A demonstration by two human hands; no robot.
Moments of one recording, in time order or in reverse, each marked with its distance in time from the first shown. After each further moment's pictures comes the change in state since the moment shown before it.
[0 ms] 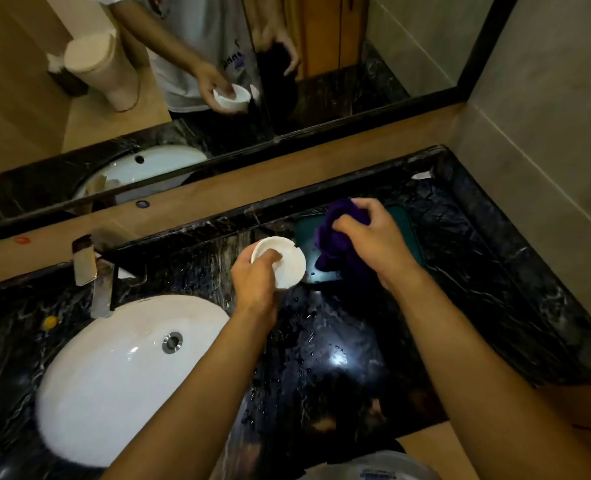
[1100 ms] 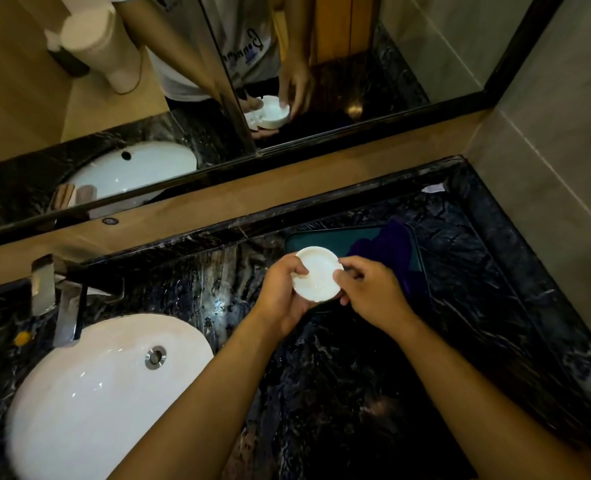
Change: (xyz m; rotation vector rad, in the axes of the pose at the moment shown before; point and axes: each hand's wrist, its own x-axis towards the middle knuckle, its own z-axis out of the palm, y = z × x) left_hand 0.055 -0.020 0.077 -0.235 -0.459 -0.370; right_hand 0.056 0.071 -0.019 -0.354 -0.189 -0.024
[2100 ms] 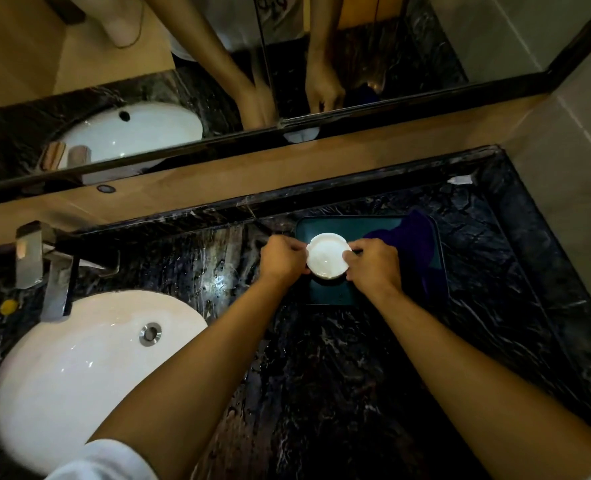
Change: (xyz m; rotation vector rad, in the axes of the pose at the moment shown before) left_hand 0.096 -0.002 -0.064 0.931 0.445 0.206; right_hand 0.069 0.029 0.039 -0.261 0.145 0.142
